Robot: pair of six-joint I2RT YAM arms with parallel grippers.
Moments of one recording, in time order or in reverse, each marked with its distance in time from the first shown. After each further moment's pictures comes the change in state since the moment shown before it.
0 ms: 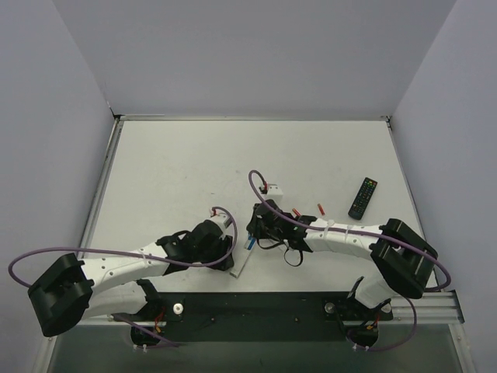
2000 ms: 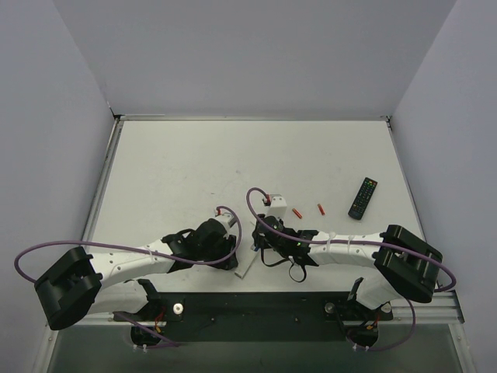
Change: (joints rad) left arm -0.006 0.072 0.021 0.057 0.037 -0.014; right arm 0.103 -0.043 -0.139 0.102 0.194 -0.028
